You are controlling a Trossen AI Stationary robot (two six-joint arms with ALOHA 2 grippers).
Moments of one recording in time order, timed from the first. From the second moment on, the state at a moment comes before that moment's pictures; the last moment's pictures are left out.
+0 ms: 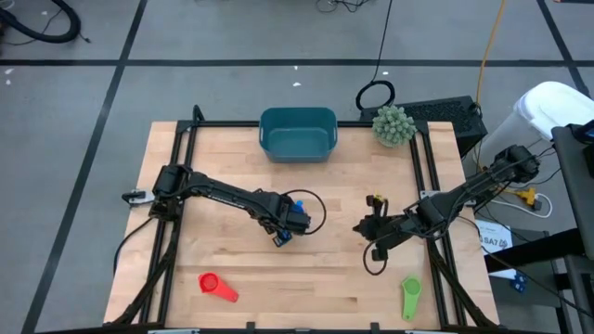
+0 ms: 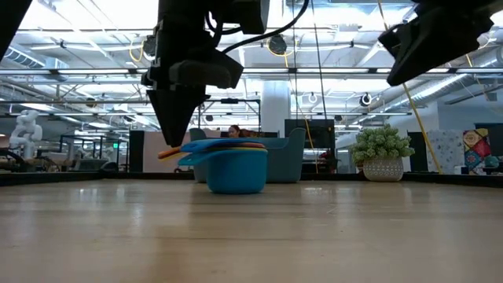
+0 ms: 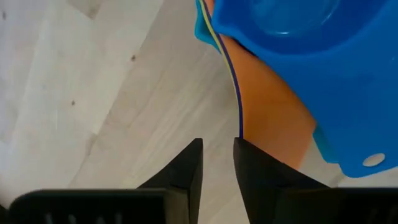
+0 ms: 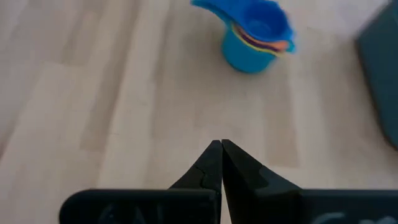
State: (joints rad) left arm -0.18 2.01 1.59 -1.26 -0.18 -0.79; right arm 0.49 1.16 0.73 -0.47 0.38 0.22
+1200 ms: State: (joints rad) left arm -0.22 2.01 1.59 -1.23 -0.14 -0.79; right arm 0.36 1.75 0.72 0.38 0.26 -0.21
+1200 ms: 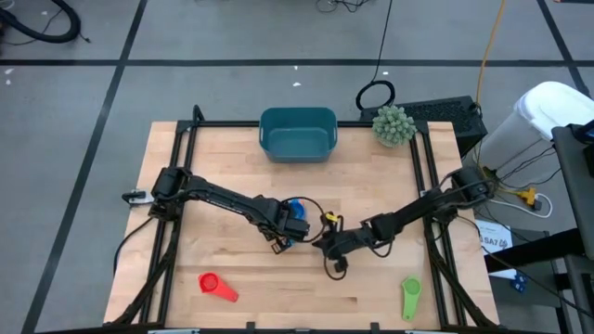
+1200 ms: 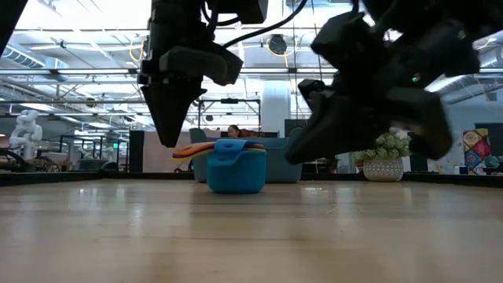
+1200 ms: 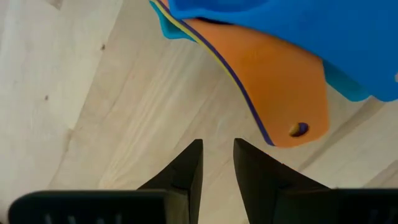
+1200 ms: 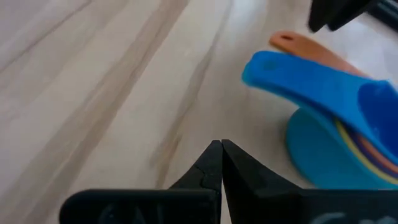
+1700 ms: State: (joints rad) left arm -0.24 2.01 1.59 -1.11 -0.19 -0.81; right arm 0.32 1.80 0.76 0.50 0.23 -0.25
